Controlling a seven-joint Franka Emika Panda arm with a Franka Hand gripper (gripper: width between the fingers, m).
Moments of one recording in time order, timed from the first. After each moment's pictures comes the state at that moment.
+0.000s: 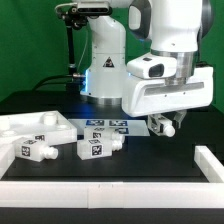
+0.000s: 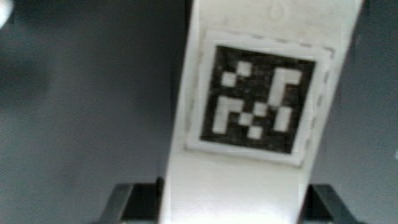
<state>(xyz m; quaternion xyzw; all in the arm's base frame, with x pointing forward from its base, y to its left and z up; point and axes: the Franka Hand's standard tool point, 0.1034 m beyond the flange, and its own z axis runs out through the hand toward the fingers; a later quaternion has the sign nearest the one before) 0.434 0.100 0.025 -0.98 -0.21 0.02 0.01</state>
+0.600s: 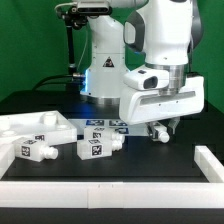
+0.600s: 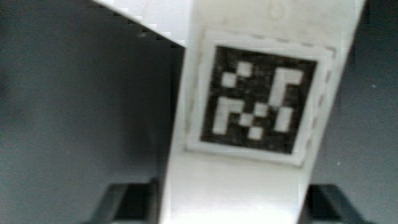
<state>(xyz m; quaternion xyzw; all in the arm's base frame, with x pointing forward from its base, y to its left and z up) 0.414 0.099 0.007 -0.98 -0.21 0.02 0.01</state>
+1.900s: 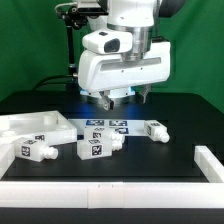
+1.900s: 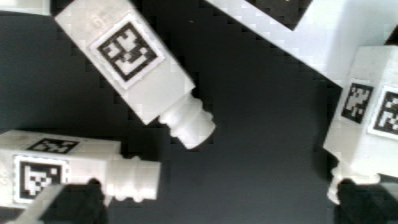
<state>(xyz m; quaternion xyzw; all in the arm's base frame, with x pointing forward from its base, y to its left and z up) 0.434 0.007 0.080 -0.97 -0.25 0.06 0.01</state>
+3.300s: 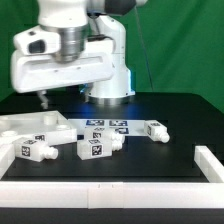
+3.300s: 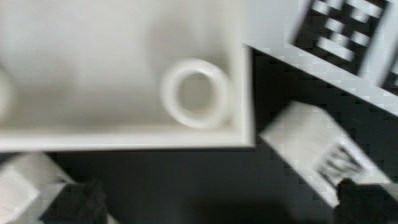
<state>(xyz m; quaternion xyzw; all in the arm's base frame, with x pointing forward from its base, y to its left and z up) 0.427 -0.135 0.078 -0.98 -0.20 0.10 0.02</state>
